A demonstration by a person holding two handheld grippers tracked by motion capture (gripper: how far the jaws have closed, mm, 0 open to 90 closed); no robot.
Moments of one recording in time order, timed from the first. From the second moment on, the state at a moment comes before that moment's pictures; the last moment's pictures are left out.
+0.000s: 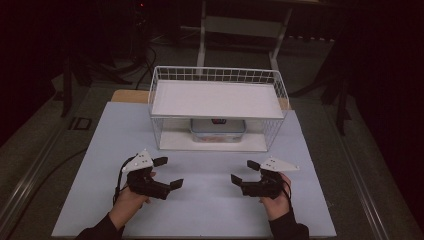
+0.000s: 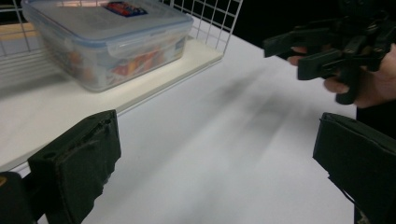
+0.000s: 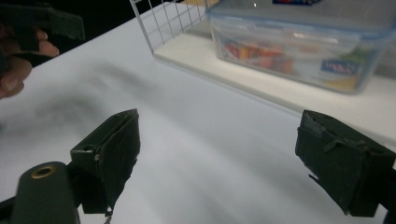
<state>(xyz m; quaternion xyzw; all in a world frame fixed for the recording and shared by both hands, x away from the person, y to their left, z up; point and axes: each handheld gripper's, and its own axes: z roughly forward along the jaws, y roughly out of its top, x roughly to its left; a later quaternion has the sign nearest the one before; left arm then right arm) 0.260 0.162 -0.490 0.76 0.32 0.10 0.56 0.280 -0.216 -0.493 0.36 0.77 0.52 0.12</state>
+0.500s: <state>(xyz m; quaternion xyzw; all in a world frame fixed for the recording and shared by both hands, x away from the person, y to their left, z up) 0.252 0.171 -0.506 0.77 0.33 0.10 0.54 0.263 -0.252 -0.509 0.37 0.78 0.49 0.14</state>
